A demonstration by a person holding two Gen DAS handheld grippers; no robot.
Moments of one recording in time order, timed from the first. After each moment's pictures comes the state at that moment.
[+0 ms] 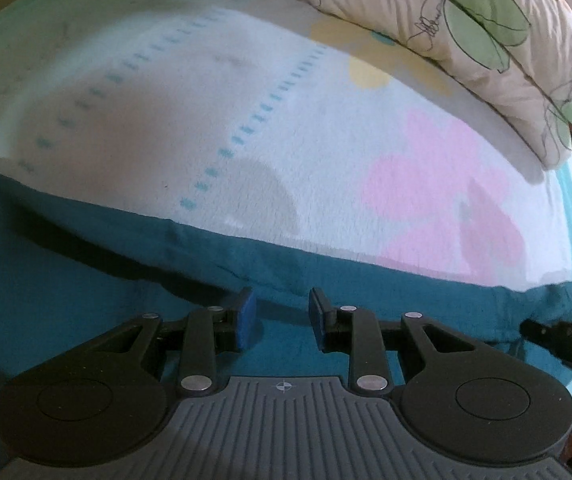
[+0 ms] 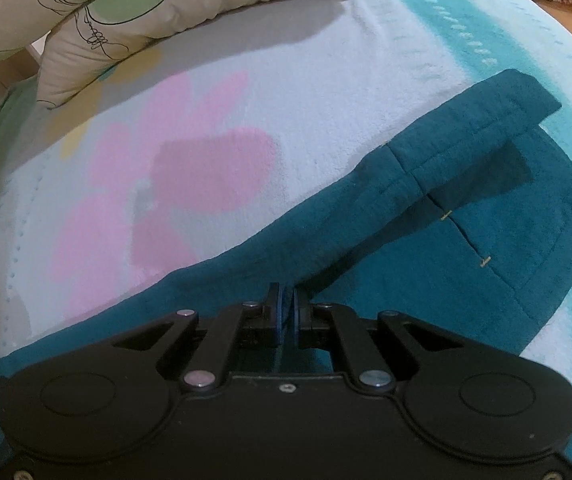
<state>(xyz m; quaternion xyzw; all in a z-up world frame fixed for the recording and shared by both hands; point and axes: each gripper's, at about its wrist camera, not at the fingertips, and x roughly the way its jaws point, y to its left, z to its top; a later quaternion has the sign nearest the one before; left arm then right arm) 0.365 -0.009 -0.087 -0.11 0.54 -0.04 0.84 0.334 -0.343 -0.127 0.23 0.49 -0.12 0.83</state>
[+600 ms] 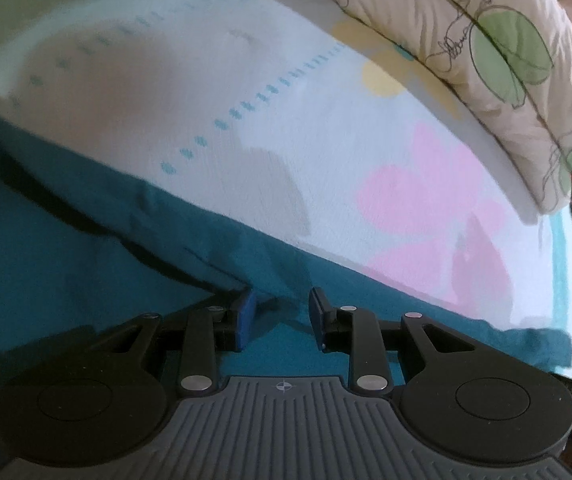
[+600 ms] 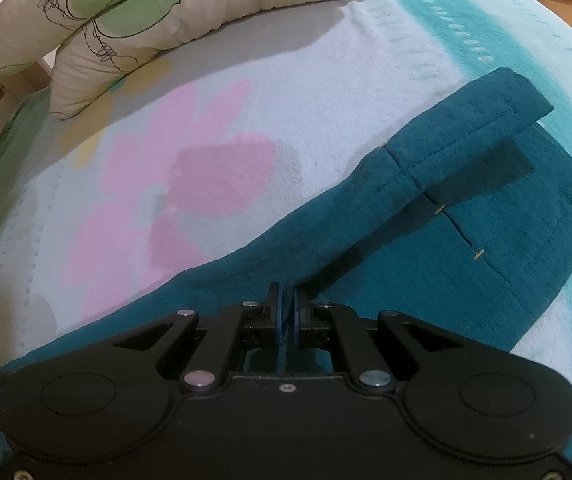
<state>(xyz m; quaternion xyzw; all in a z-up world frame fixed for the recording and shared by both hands) 0.360 -0.013 -0.109 -0.21 0.53 -0.02 0.82 0.323 -0.353 -0.119 0.25 0.48 -0.11 0.83</state>
